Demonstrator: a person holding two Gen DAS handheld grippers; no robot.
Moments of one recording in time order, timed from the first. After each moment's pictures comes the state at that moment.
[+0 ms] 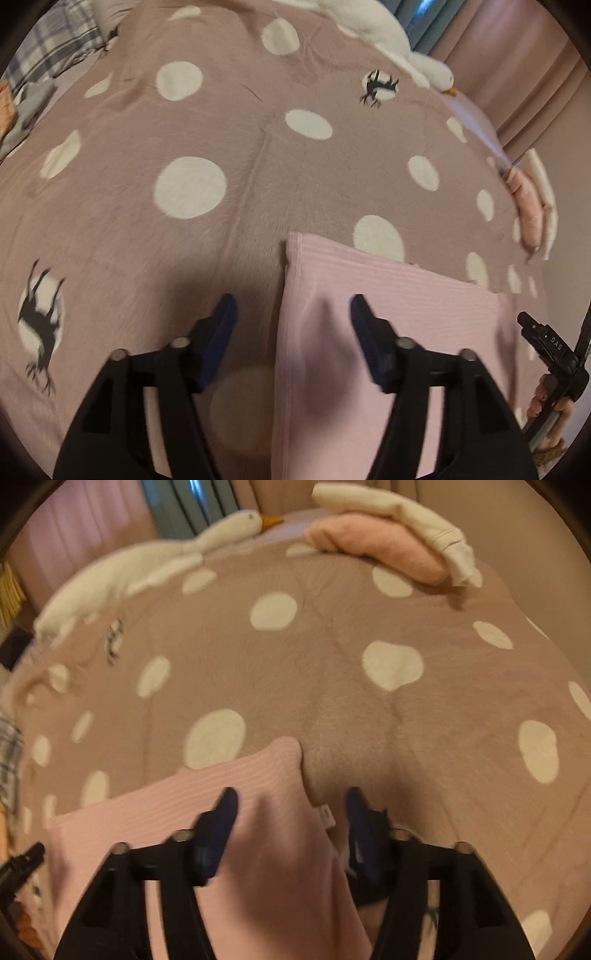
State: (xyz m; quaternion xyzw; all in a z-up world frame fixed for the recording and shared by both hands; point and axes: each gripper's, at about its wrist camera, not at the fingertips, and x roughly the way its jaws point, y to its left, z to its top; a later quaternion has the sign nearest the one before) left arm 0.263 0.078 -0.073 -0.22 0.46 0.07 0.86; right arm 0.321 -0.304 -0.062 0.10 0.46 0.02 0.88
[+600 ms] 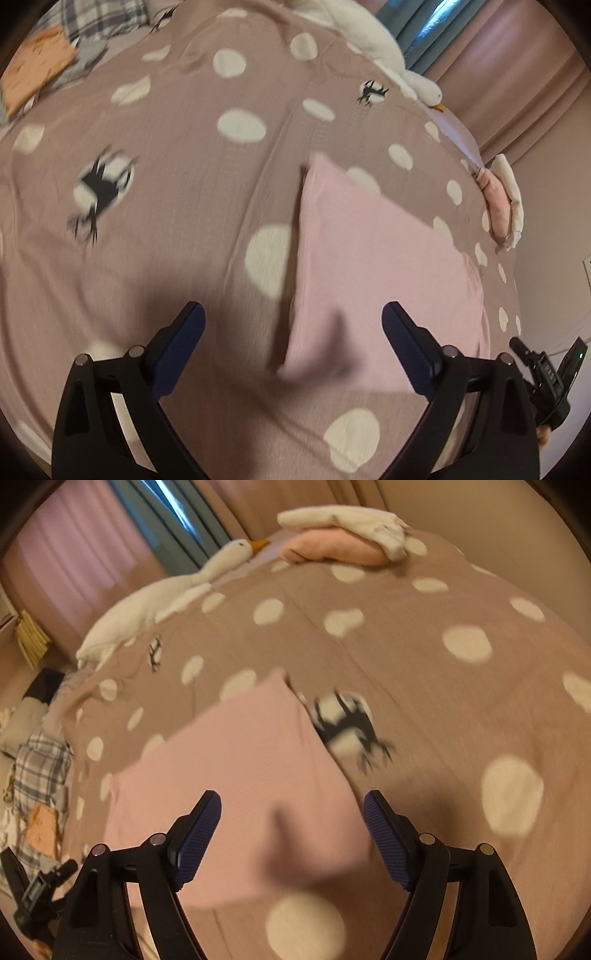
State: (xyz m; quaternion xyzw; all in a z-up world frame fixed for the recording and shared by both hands) left arm 0.134 0.050 -0.076 -0.28 0.44 0.07 0.85; right arm 0.188 -0.337 -0.059 0.19 0.44 0.04 0.88
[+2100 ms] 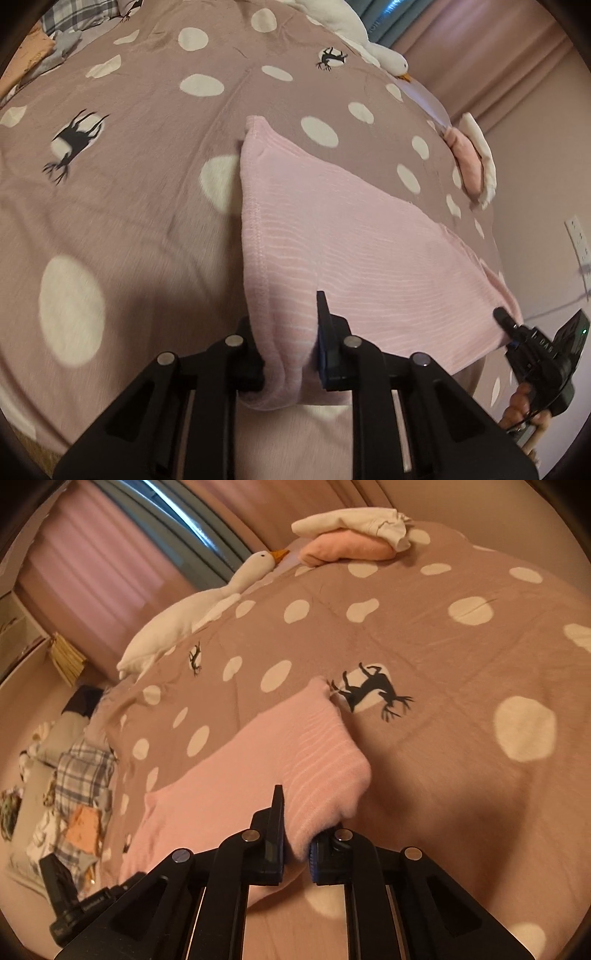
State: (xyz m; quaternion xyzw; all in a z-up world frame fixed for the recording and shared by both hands) left arm 0.091 -0.001 -0.085 -0.26 0.45 0.00 0.85; right arm 0.129 -0.340 -0.055 0.26 0.40 0.10 0.87
